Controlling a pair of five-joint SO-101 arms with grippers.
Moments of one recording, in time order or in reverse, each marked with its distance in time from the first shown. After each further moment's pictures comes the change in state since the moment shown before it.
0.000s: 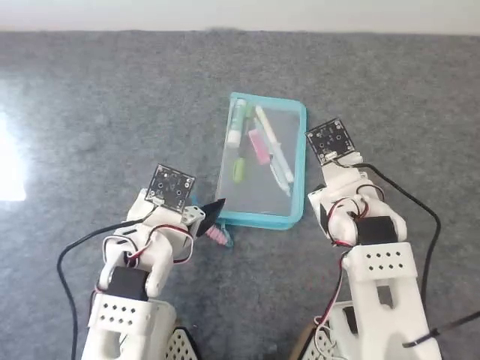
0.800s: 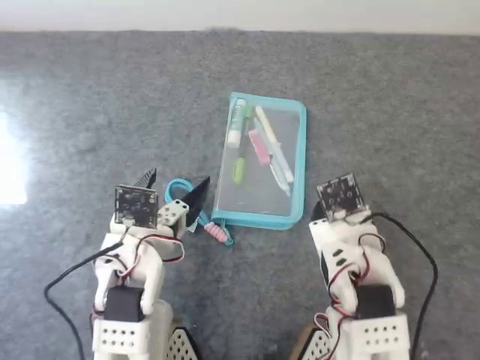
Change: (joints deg) left arm -5.5 -23.8 9.1 -1.3 8.1; right arm -0.1 -49.1 30.2 1.9 -1.8
